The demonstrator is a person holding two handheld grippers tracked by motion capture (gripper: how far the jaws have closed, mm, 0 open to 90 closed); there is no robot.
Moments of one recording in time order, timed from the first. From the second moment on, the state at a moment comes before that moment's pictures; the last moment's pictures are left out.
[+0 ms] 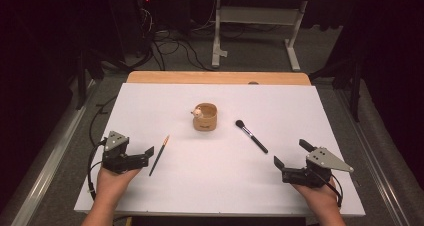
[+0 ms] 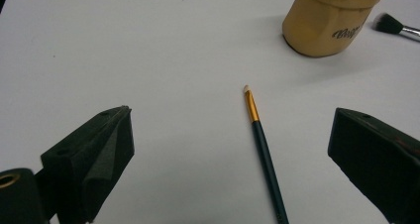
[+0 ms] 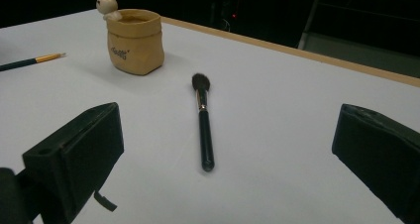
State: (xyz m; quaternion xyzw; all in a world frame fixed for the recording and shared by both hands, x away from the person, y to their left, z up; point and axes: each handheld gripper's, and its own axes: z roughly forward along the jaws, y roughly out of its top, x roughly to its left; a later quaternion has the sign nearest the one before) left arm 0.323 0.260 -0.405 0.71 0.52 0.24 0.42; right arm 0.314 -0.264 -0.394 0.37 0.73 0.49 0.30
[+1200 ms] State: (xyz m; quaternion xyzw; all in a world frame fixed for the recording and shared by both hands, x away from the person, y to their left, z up) left arm 0.332 0.250 -0.410 0.75 0.53 0.17 0.34; right arm 0.316 -0.264 -0.396 0.37 0.73 0.49 0.30
